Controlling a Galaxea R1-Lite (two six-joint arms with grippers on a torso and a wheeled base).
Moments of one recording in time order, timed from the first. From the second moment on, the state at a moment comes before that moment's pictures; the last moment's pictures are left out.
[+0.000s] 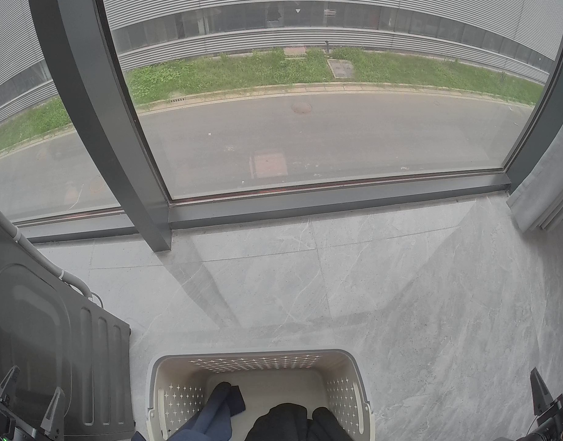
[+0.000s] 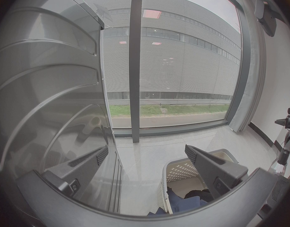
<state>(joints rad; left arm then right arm) 0.00 0.02 -0.02 0.00 0.01 -0.04 0.00 0.02 -0.02 0.00 0.01 0.00</state>
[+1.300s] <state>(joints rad) 0.00 0.02 -0.02 0.00 0.01 -0.04 0.00 0.02 -0.02 0.00 0.01 0.00</state>
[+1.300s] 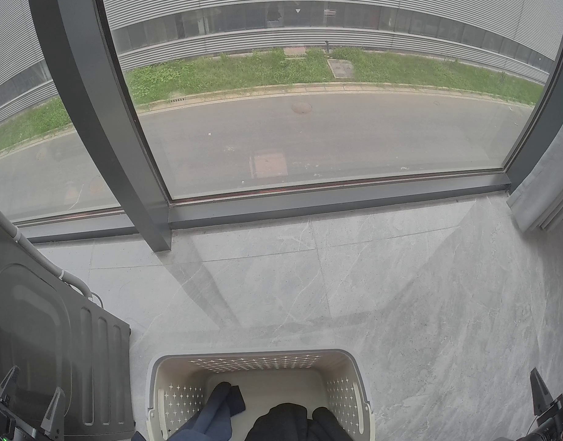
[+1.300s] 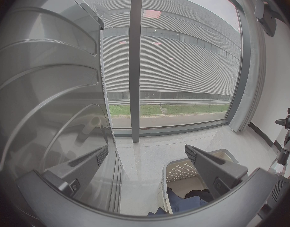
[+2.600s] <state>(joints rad) 0.00 0.02 -0.02 0.00 0.01 -0.04 0.00 0.02 -0.02 0.00 0.01 0.00</state>
